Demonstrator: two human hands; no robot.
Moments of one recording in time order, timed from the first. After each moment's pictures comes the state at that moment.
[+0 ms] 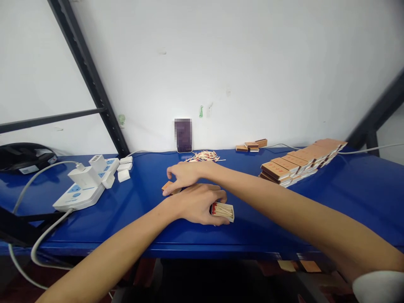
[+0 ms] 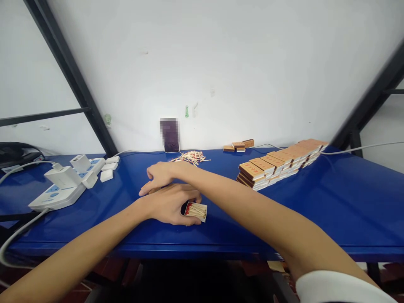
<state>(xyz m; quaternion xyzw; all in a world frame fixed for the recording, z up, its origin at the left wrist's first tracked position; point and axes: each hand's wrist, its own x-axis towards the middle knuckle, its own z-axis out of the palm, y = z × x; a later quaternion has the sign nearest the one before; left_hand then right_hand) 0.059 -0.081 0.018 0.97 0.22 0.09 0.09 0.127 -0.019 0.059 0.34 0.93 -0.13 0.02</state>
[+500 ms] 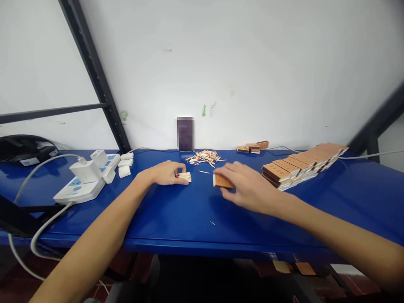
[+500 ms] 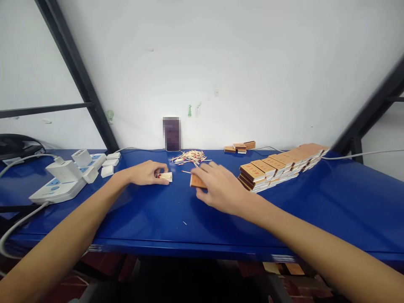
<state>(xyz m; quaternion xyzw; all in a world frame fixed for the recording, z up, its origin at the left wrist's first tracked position) -0.018 -0.008 0.036 0.90 0.41 0.03 0.12 0.250 -0.093 0.030 0.42 0.88 0.09 -0.19</state>
